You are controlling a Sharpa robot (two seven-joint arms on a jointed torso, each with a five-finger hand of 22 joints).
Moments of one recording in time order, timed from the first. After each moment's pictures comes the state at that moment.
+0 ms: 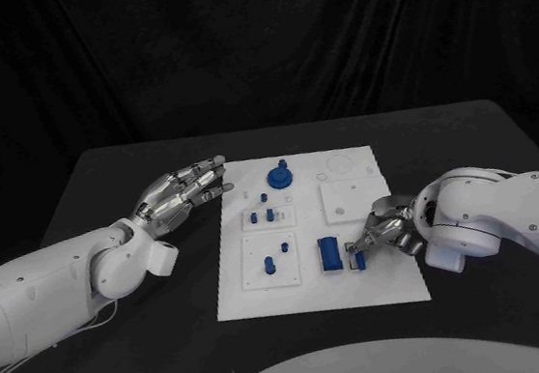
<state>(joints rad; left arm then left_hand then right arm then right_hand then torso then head) 1.08 -0.87 -0.21 1.27 -0.11 0.28 0.62 1.48 0.22 -0.20 0.19 0.46 0.43 0.12 0.06 0.05 0.09 0.10 0.21 0.03 0.07 0.18 0.09 0.02 0.17 0.16 0.29 0.07 0.37 1.14 -0.86 -0.21 1.64 -0.82 -0.06 -0.52 1.03 -0.02 0.32 -0.04 0.37 1.10 0.03 0.22 0.57 1.47 -0.04 1.57 1.31 1.47 -0.10 1.44 1.26 0.06 1.47 0.01 1.30 1.31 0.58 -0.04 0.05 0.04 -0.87</state>
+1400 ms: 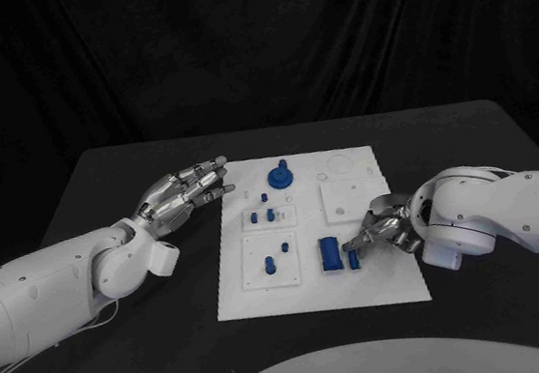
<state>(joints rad) 1.08 -0.87 -0.21 1.26 -0.11 0.28 0.62 1.48 0.23 -0.20 0.20 0.46 0.43 0.12 0.06 0.05 0.09 0.10 0.21 0.03 0.07 0.18 0.09 0.02 0.17 0.16 0.29 0.07 0.37 1.14 -0.84 -0.21 1.62 -0.86 -0.06 -0.54 0.96 -0.03 0.20 0.08 0.18 1.04 0.03 0.30 0.65 1.46 -0.05 1.57 1.31 1.47 -0.11 1.44 1.26 0.06 1.47 0.01 1.29 1.31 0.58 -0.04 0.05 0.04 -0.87</state>
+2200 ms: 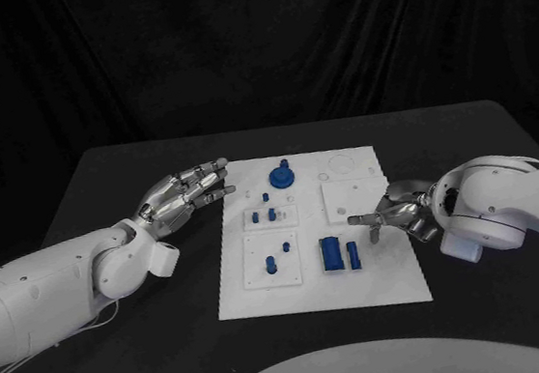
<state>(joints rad) 1.08 -0.87 -0.21 1.26 -0.11 0.29 0.61 1.48 0.23 -0.20 0.20 0.46 0.43 0.12 0.06 0.05 0.09 0.10 0.21 0.03 0.07 0.18 0.09 0.02 0.17 0.16 0.29 0.07 0.37 1.18 -0.94 -0.21 1.70 -0.87 -0.11 -0.51 0.87 0.03 0.03 0.28 0.20 1.05 0.02 0.36 0.70 1.46 -0.05 1.57 1.31 1.47 -0.11 1.46 1.29 0.06 1.46 0.00 1.31 1.31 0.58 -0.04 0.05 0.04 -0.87</state>
